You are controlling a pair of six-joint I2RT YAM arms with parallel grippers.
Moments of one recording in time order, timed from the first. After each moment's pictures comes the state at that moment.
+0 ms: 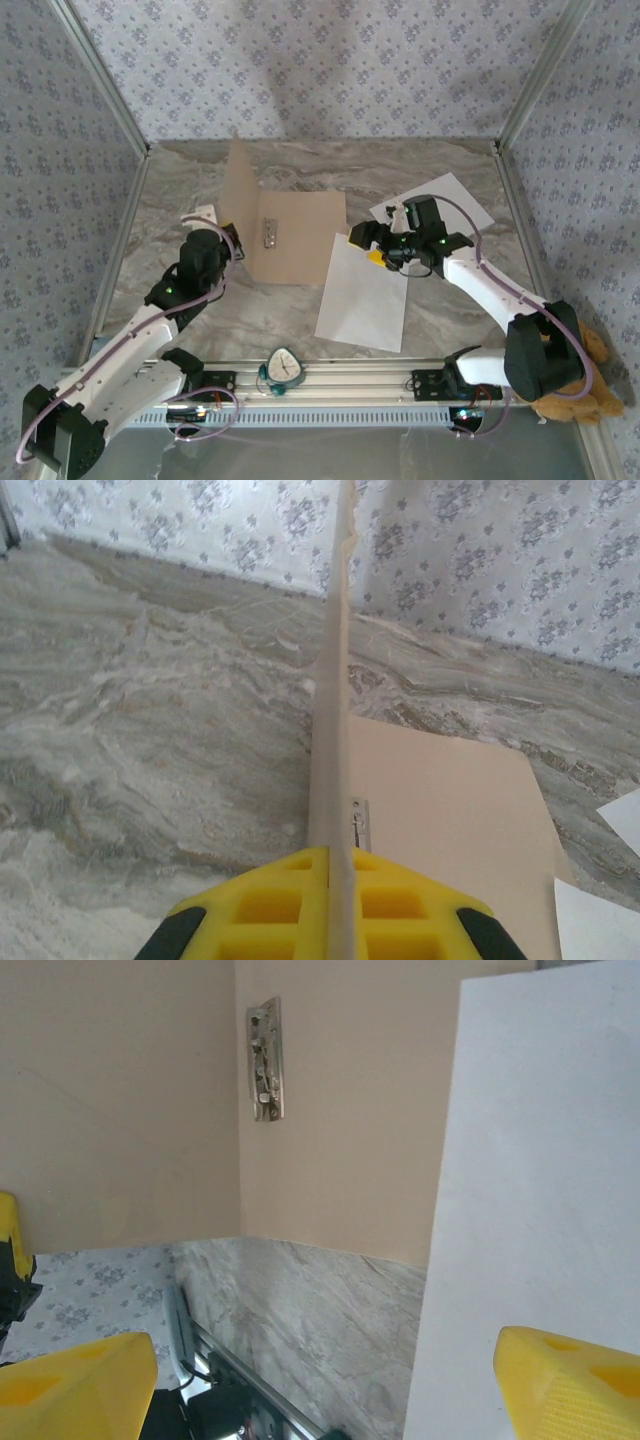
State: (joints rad) left arm -0.52 0.83 0.58 -0.12 -0.40 -0.48; right arm 0.37 1.29 0.83 -0.32 -0.62 0.81
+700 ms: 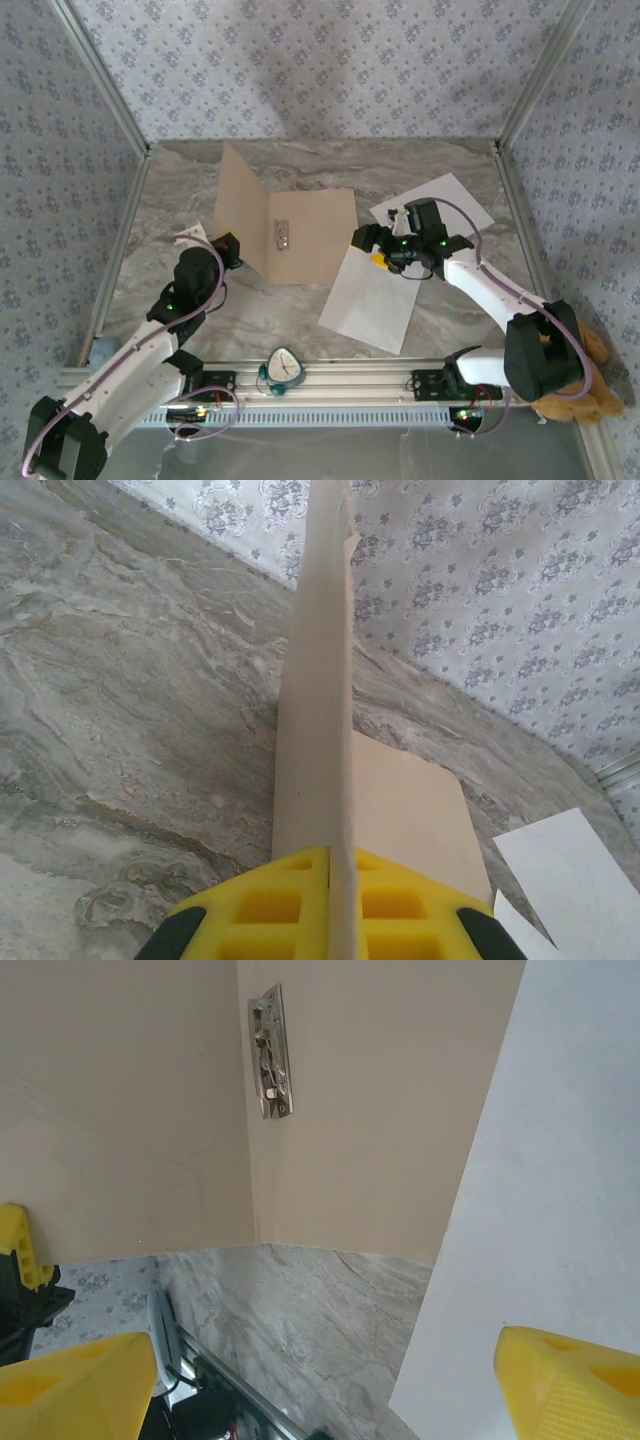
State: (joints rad) left arm -0.48 0.76 0.39 0.10 -0.27 -0.72; right arm 0.36 1.29 0.80 -0.32 -0.61 0.79
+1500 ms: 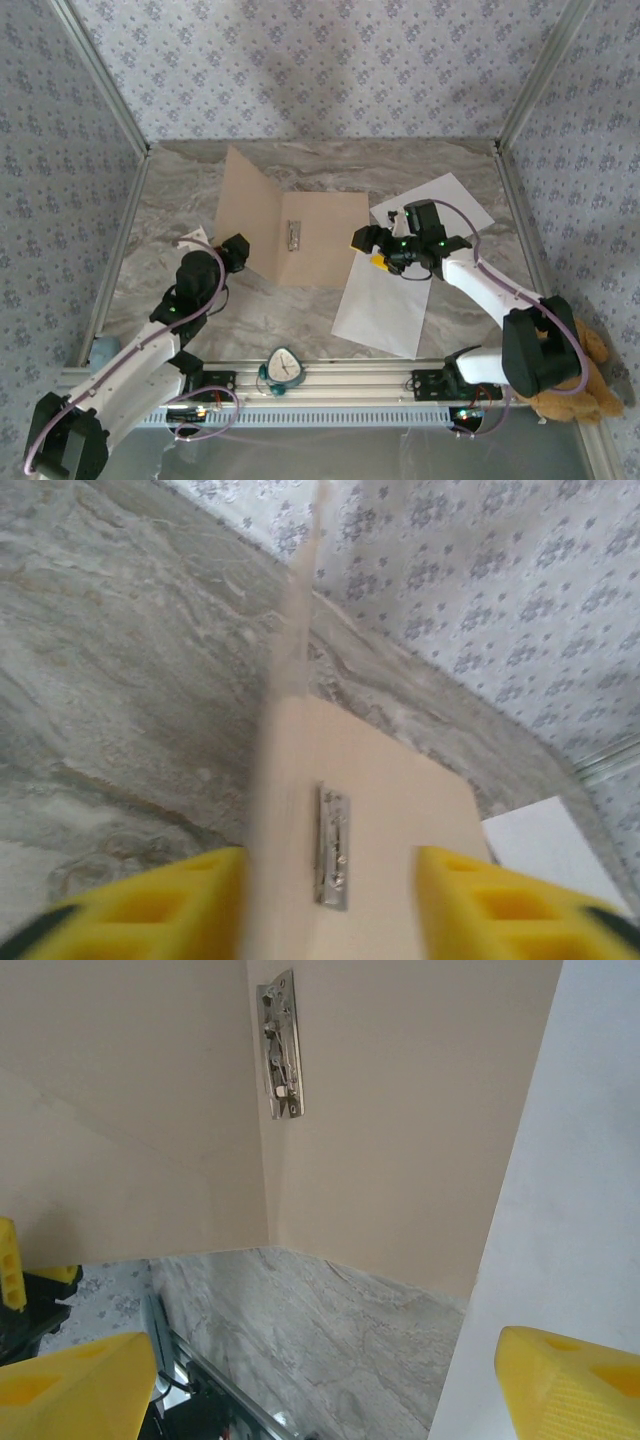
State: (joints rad) left arm -0.47 0.75 0.34 0.14 -0.23 -0.76; right arm 0.36 1.32 0.79 -0.29 -0.61 0.79
